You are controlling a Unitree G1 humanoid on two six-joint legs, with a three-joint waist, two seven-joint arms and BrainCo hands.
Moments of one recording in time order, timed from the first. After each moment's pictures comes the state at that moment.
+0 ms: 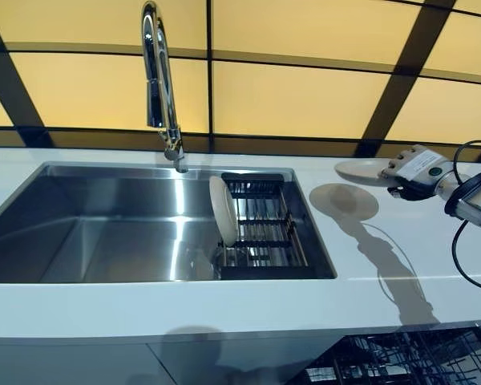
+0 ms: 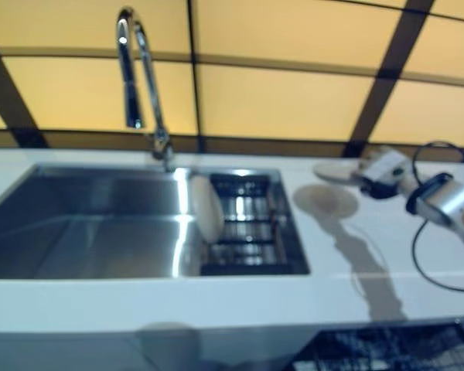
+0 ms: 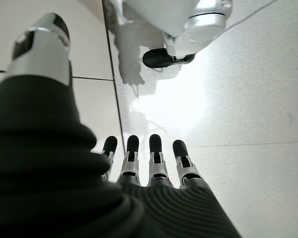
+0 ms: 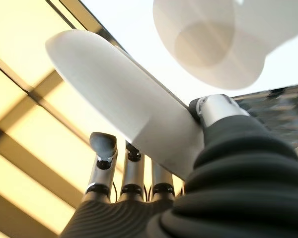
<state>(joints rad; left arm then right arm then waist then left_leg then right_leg) 0.11 0.36 -0.13 1.12 -0.15 0.10 -0.01 -0.83 -1.32 0.55 0.44 -0.79 -0.36 -0.14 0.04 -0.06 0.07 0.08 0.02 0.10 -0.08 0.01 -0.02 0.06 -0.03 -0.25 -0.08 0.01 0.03</state>
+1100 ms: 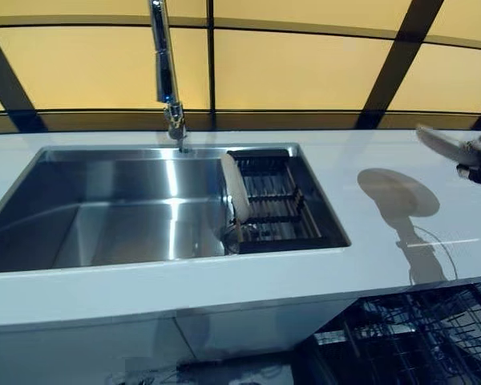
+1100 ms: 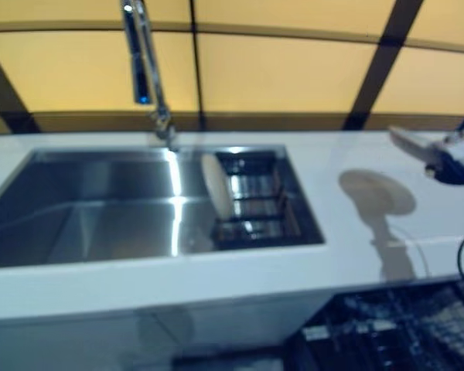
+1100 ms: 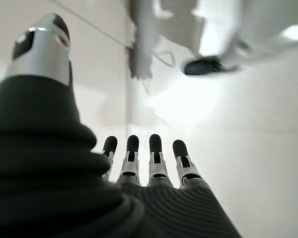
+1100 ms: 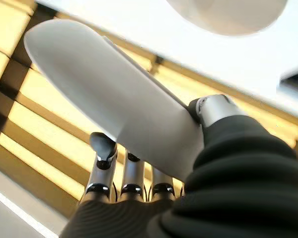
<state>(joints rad) -0.01 0.38 -0.07 1.09 -0.29 0.19 0.09 -0.72 -1.39 0.34 0.55 -0.60 -0.21 -0.23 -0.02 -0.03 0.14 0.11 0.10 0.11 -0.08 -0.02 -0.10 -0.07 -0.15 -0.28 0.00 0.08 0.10</state>
